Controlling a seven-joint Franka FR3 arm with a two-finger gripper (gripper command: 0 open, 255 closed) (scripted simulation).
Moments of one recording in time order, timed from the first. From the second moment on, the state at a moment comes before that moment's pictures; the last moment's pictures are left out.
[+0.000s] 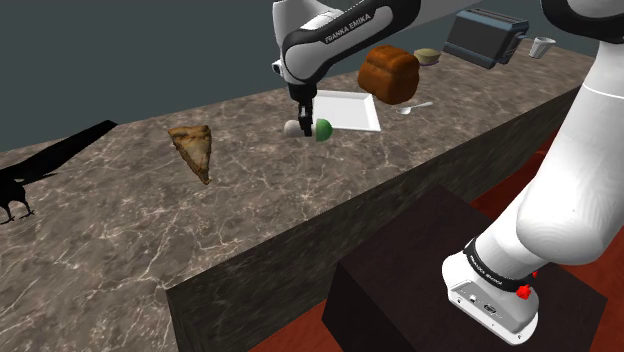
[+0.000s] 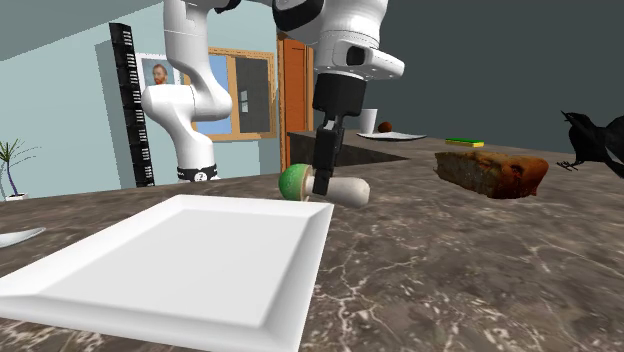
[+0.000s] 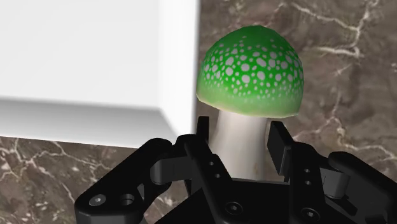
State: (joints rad) arm 0.09 0.25 0.17 -1.92 -0.21 2.06 -0.47
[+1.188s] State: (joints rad) arm 0.09 0.18 0.18 -1.83 -0.19 1.91 -0.51
